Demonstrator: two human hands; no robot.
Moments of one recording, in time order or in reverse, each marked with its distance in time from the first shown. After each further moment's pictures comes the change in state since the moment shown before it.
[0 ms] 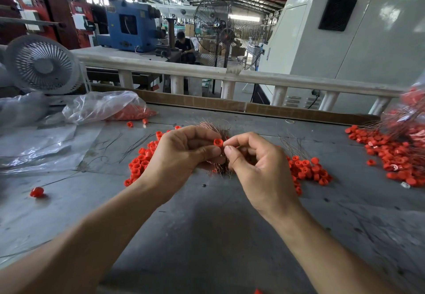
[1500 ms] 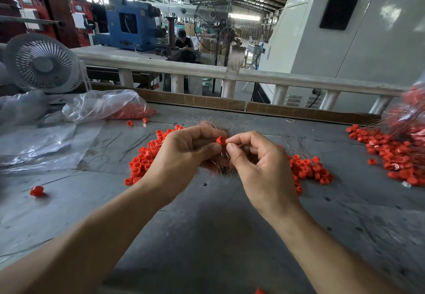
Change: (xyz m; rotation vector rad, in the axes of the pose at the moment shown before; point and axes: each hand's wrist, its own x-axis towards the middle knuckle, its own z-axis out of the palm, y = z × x) left_hand 0.000 -0.005 -0.002 0.036 -0.082 0.056; right_hand 0.000 0.004 0.002 0.014 0.043 0.038
